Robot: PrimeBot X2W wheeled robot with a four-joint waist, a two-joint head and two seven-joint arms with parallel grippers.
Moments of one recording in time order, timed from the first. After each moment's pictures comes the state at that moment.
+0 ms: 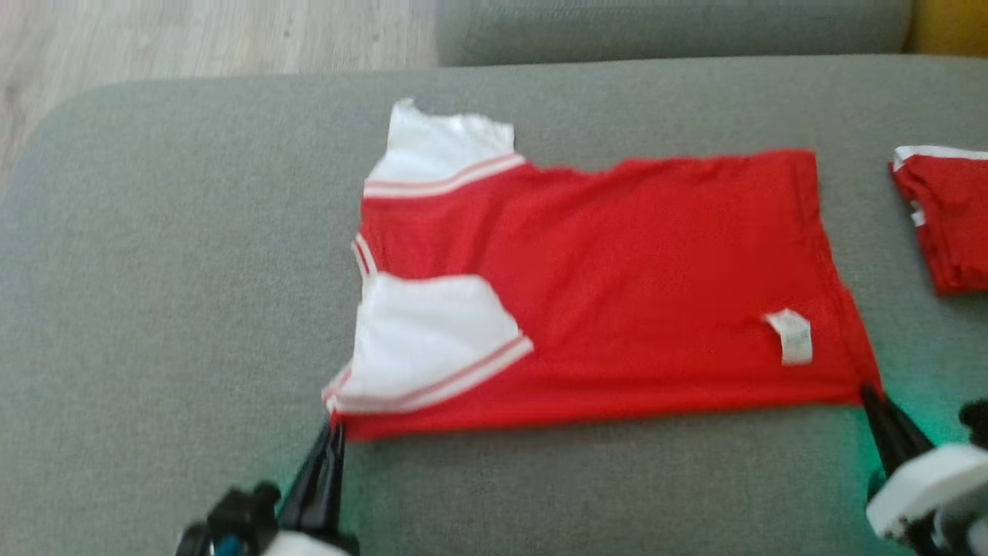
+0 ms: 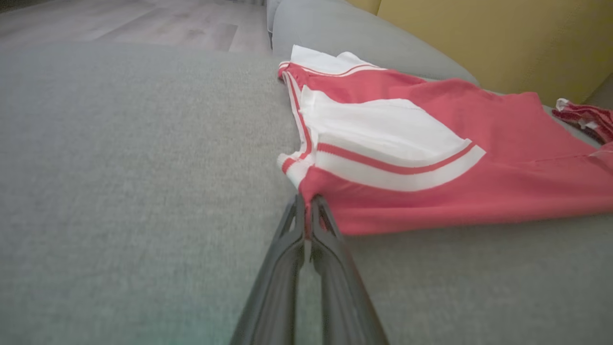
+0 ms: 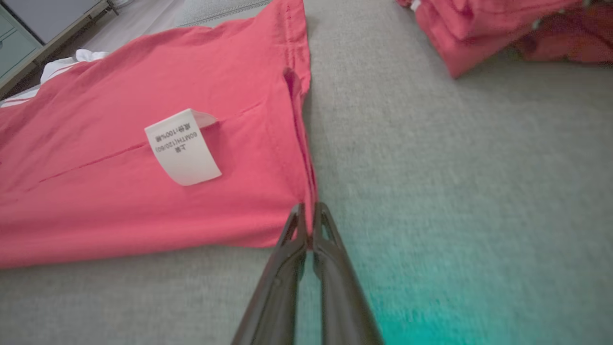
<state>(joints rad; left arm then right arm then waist) 0.00 0.09 -0.23 0.43 -0.25 -0.13 -0.26 -0.09 -0.49 0.35 0.58 0.74 0.13 -0.15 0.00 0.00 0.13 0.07</state>
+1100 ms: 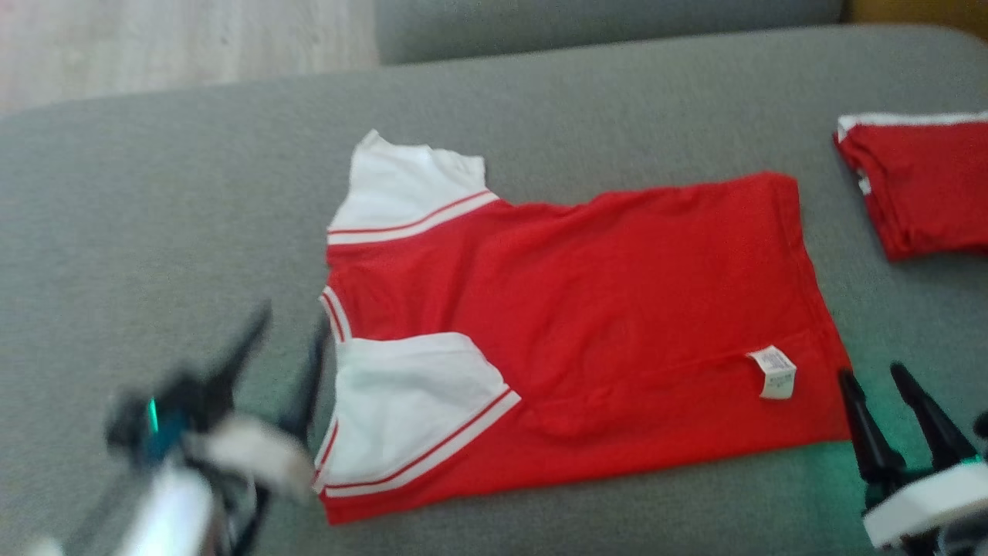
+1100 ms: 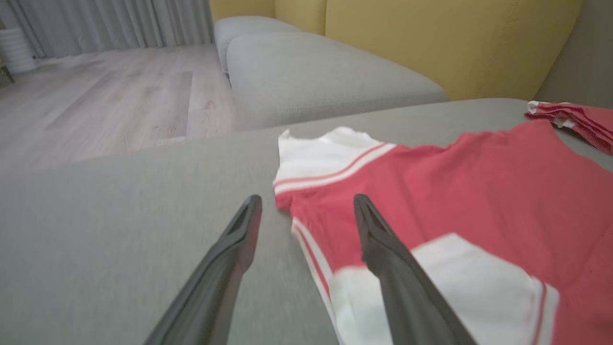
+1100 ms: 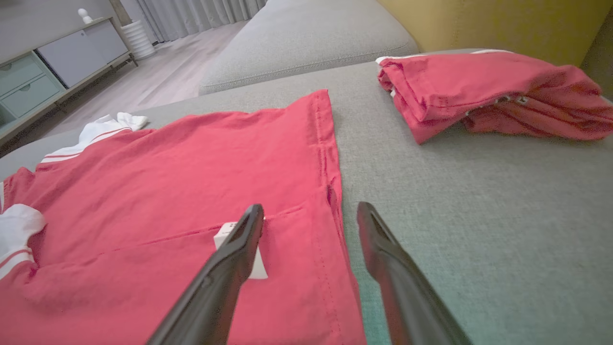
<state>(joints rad) -0.11 0.25 -0.26 0.24 -0.28 -0.12 -0.07 0.11 -0.44 0.17 0.22 0.59 0.13 -0.15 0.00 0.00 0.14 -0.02</state>
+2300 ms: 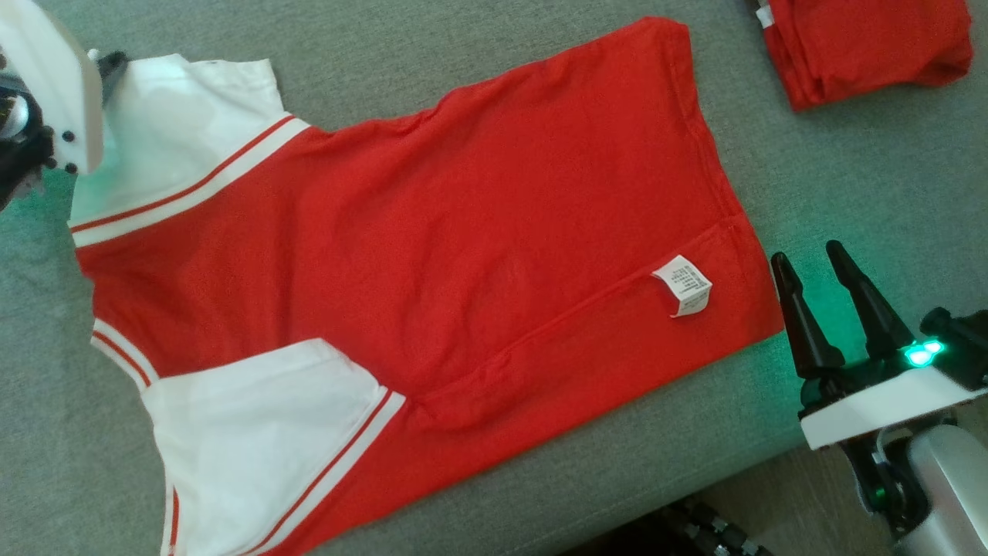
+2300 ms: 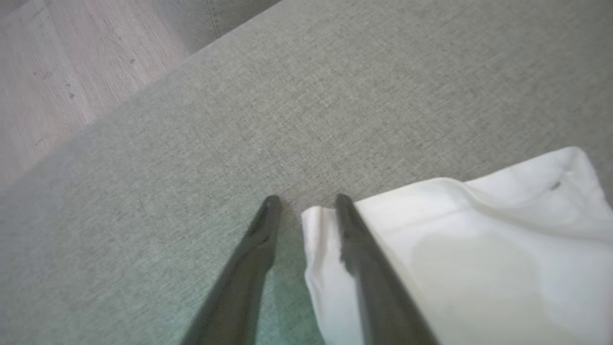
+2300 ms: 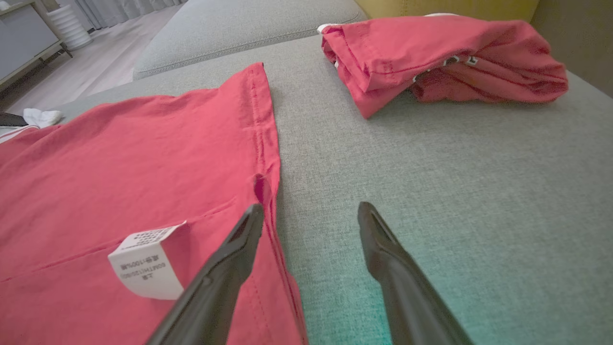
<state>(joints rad) -1.08 0.63 -0.68 0.60 -0.70 -0.13 0.76 -0.14 -0.39 0.29 0.17 0.57 0.13 -0.20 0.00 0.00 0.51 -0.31</state>
